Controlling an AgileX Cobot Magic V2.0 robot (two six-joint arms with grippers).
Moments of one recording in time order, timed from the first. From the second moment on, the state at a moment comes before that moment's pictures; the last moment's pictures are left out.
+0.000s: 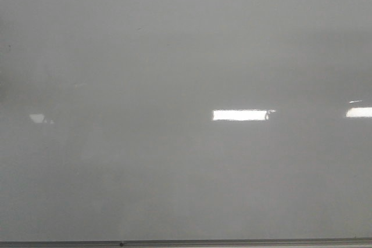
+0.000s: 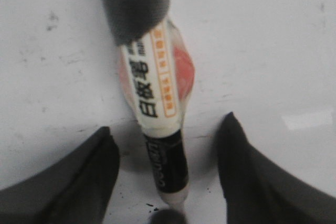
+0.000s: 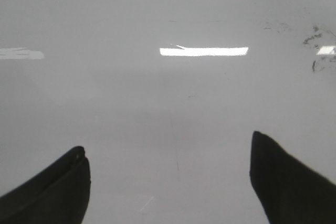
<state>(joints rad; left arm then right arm) 0.04 1.48 -0.63 0.15 -0.17 0.10 -0.01 0.34 -0.42 0.10 0.38 -0.04</state>
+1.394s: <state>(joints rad) -0.78 1.26 -0.98 -0.13 0.78 0.76 0.34 0.54 -0.59 0.26 0.73 -0.34</state>
